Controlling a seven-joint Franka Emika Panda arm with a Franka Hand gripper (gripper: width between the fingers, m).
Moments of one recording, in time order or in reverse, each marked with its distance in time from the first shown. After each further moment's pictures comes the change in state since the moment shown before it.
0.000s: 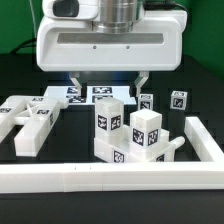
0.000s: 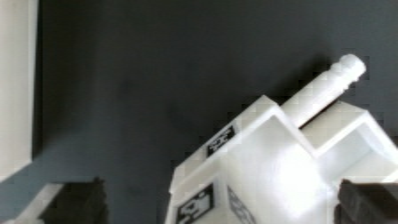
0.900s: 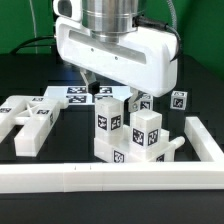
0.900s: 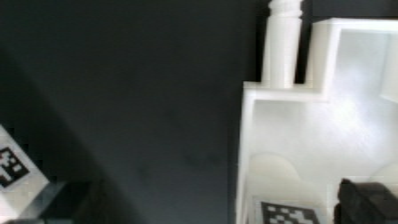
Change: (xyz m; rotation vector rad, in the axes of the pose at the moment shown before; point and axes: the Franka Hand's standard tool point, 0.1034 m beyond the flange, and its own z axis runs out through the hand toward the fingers) arm -0.006 -0.006 0.013 0.005 -0.017 0.758
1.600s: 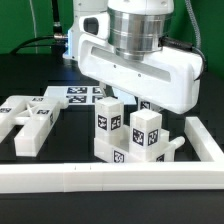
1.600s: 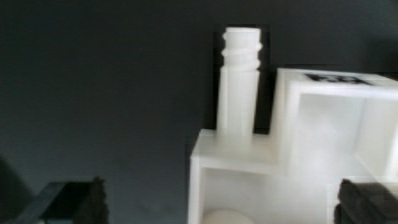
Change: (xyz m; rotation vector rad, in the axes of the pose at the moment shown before) arm -0.018 -0.022 0.025 -0.011 0.053 -0.051
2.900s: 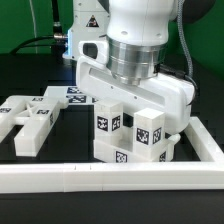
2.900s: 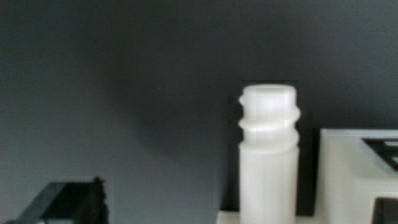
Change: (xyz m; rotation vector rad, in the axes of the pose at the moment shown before) arm -0.009 0.011 0.041 -0.040 -0.004 -0.041
